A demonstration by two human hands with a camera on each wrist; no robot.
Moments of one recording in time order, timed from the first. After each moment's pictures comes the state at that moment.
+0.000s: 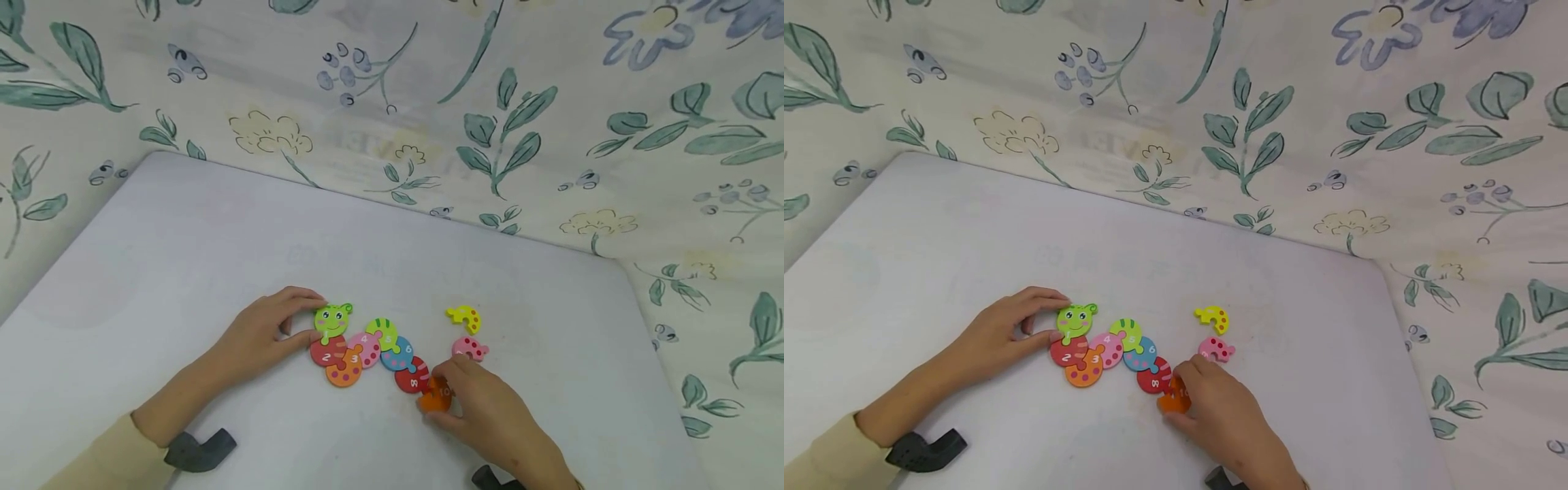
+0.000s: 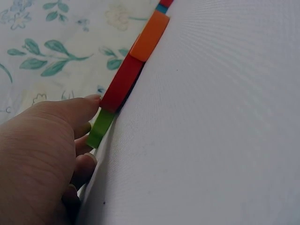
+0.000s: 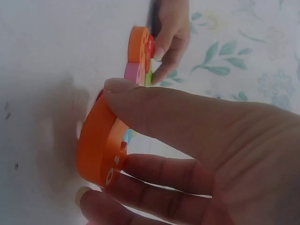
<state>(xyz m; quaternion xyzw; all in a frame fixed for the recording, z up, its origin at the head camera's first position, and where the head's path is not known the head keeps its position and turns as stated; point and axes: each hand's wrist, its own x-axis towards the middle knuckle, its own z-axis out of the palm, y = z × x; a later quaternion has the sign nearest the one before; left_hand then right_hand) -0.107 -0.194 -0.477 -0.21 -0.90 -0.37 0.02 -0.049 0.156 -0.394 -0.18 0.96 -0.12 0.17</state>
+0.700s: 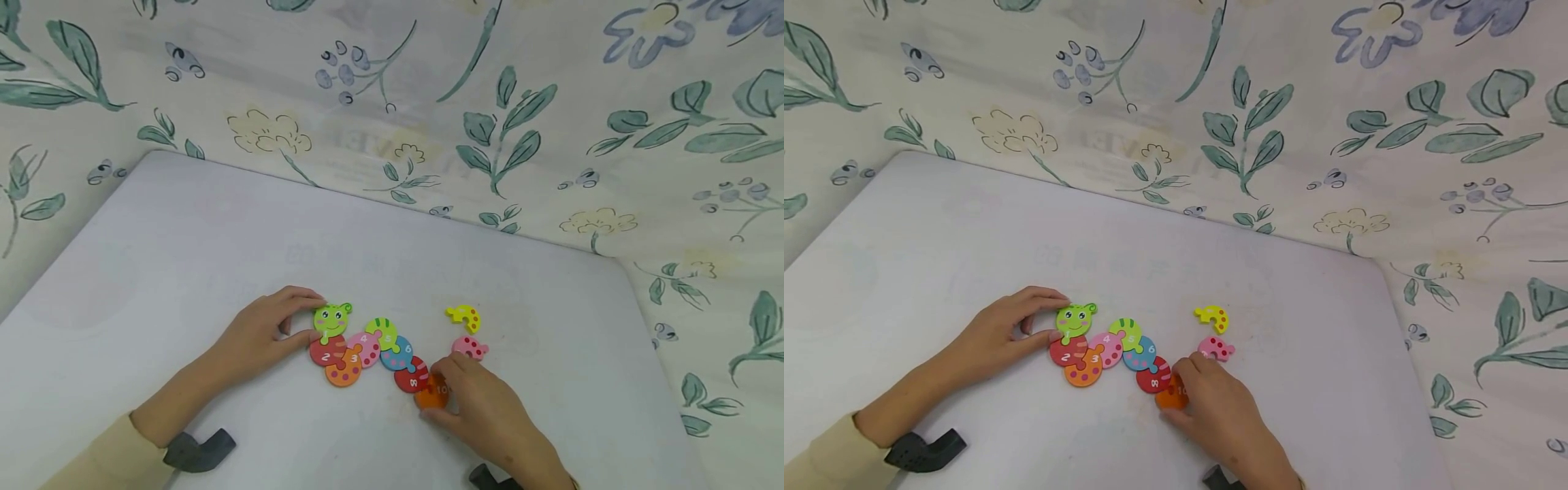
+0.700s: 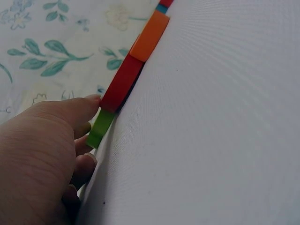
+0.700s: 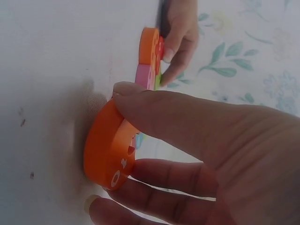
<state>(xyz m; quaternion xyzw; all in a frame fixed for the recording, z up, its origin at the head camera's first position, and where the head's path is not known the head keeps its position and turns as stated) -0.107 -0.194 -0.478 -0.21 -0.90 -0.37 0.02 -0.051 0.154 -0.403 -0.18 0.97 -0.10 0.15</state>
